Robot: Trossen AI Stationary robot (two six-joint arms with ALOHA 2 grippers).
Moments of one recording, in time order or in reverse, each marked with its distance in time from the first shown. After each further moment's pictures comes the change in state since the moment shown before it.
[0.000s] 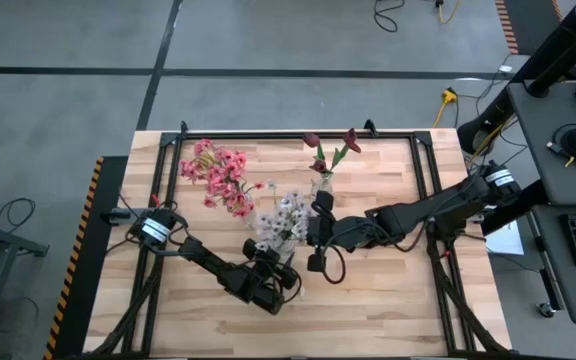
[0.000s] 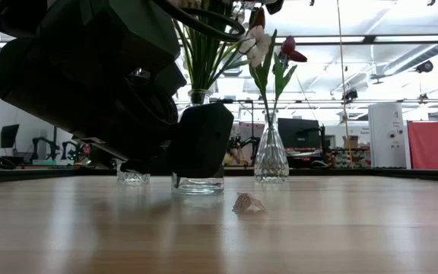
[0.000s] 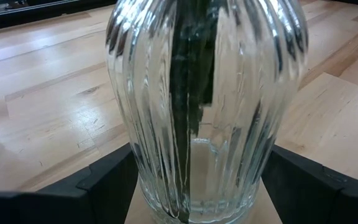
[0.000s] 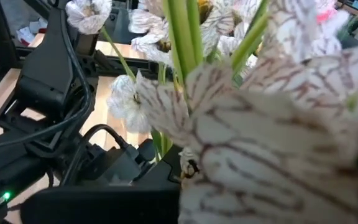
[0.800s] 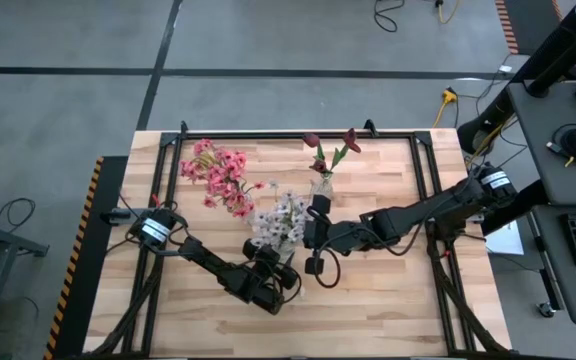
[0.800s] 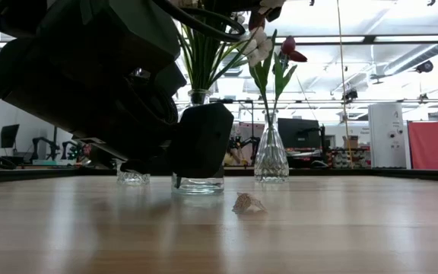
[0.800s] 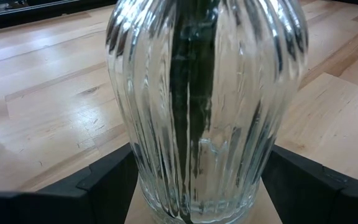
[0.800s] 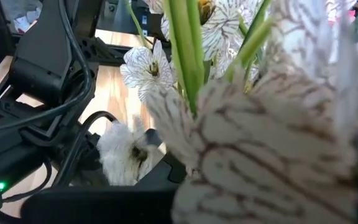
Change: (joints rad) left arm 0.000 0.000 0.000 0.000 0.000 0.000; right arm 0.000 0.054 -0.005 -0.017 -0.009 0.021
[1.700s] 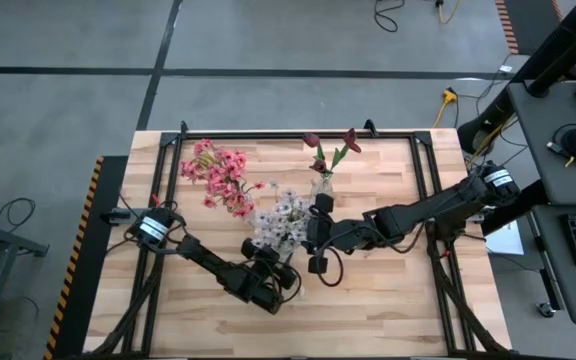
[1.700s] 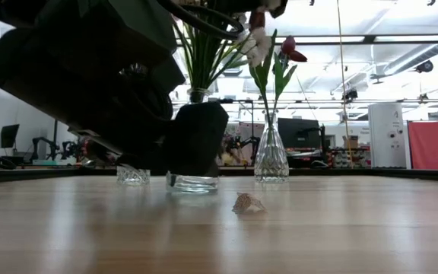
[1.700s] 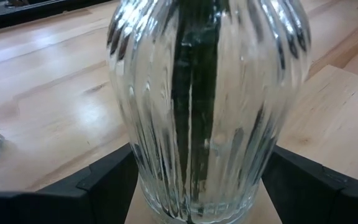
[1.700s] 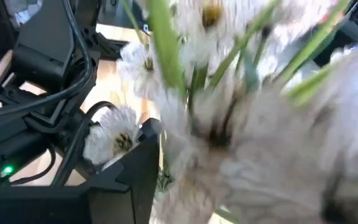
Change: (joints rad) left arm 0.000 -0.023 0.002 -0.049 0.017 0.002; right arm 0.009 -0.047 0.004 -0.024 0.002 -0.012
